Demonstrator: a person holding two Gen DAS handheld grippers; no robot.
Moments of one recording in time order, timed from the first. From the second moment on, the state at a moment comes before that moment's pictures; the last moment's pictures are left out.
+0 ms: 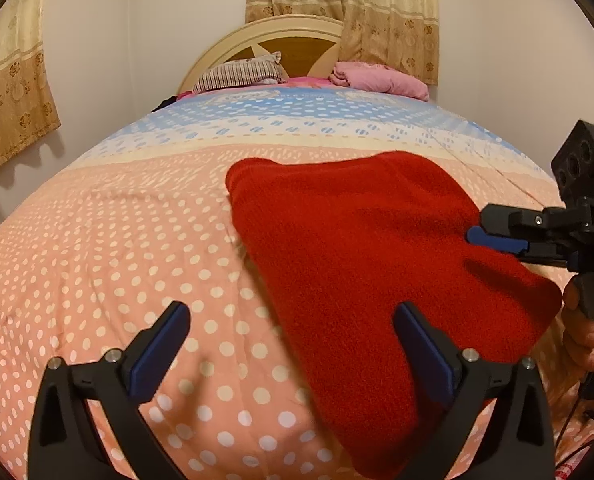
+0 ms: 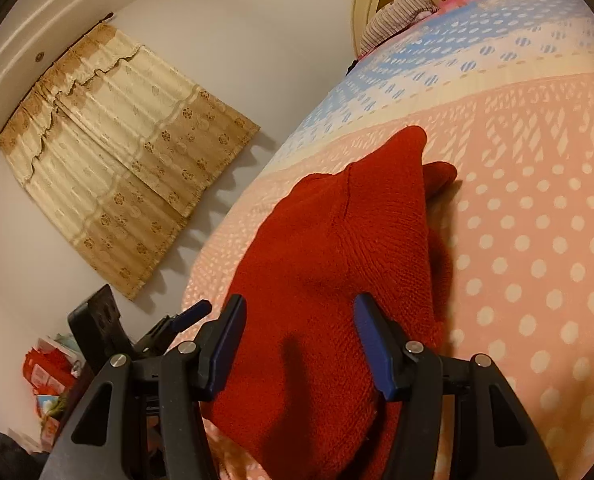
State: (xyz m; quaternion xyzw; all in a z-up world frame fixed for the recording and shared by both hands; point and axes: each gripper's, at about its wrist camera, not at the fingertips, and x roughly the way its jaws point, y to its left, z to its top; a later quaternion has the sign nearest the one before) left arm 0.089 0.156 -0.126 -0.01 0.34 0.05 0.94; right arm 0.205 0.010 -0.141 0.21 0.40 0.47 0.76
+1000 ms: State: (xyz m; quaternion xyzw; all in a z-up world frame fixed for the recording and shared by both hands) left arm 0.054 0.113 -0.054 0.03 0.26 0.03 0.97; right arm 0.100 -0.028 -0.040 0.05 0.27 0.34 0.90
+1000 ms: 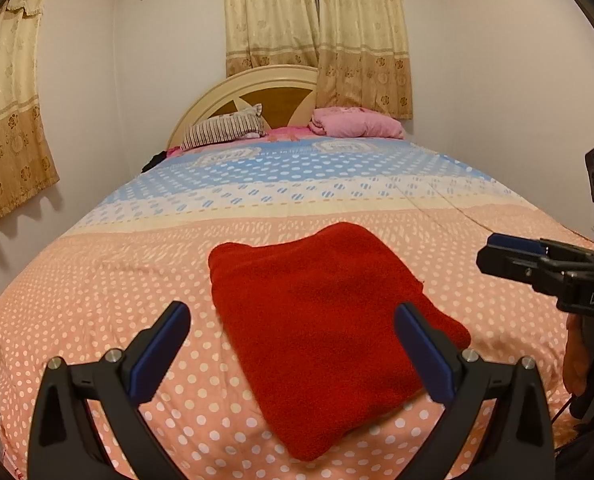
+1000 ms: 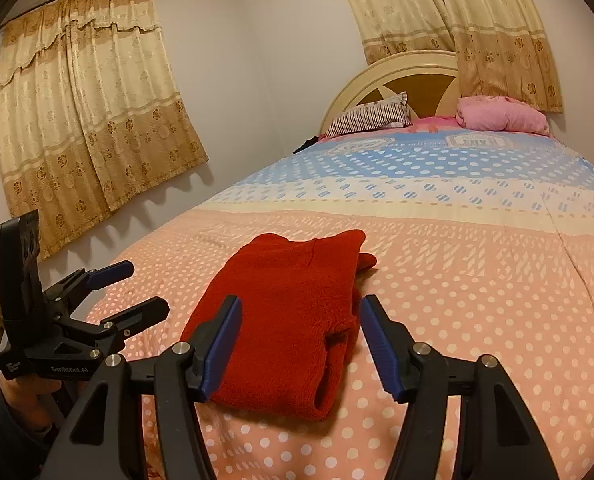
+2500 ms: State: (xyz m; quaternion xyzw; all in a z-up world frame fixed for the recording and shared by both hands) left arm 0.051 0.109 -0.053 0.03 0.26 0.03 0.97; right arm 0.102 -0.030 -0.038 0.06 0.26 0.34 0.90
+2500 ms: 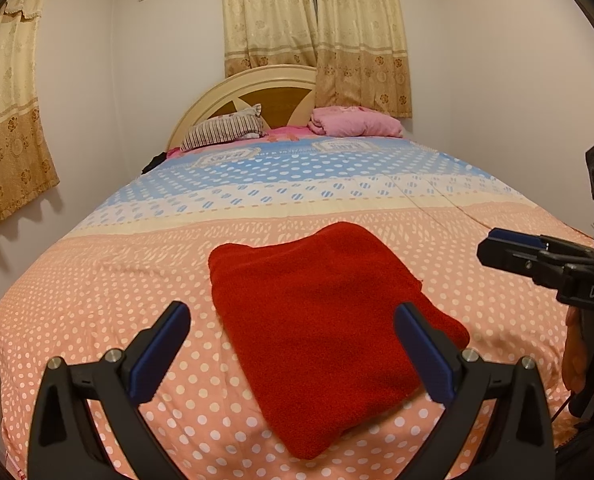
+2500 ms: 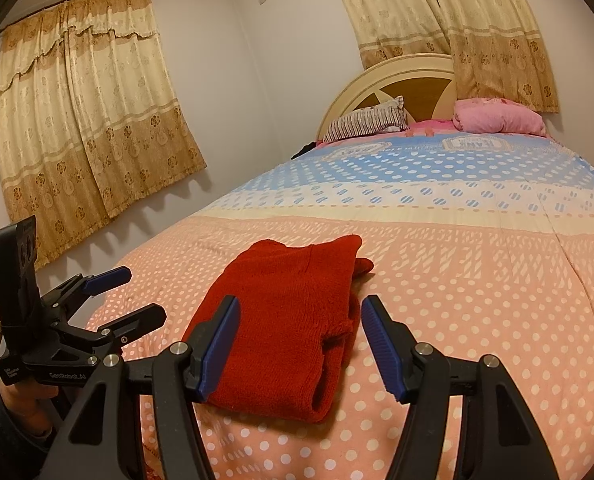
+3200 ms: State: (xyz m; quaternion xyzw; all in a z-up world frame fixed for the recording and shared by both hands) left arm 0.045 0.116 -0.039 0.04 0.23 0.05 0.97; right arm 0.097 -0.023 -0.040 0.05 0.26 0.34 0.90
